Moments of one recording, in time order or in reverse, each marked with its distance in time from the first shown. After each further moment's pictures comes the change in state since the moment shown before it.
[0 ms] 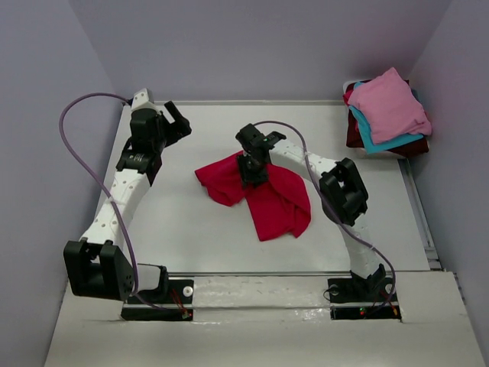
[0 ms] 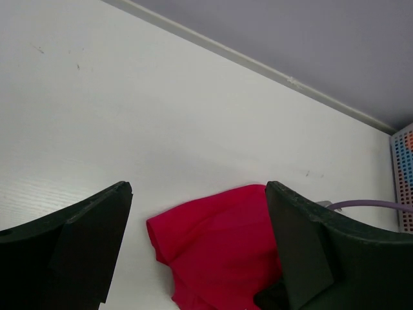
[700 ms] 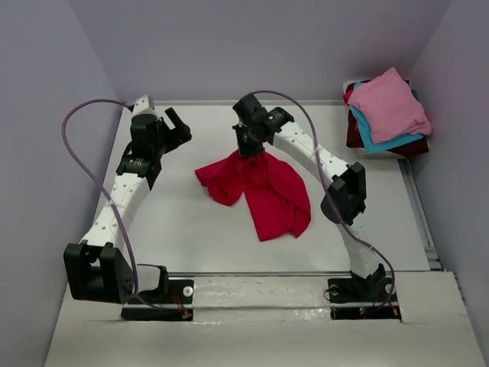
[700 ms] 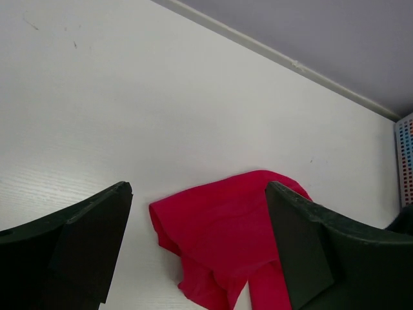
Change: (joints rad) left arm 0.012 -0.024 -0.053 -0.008 0.032 -0.006; right arm 0.000 0.036 0.344 -0.147 0.090 -0.029
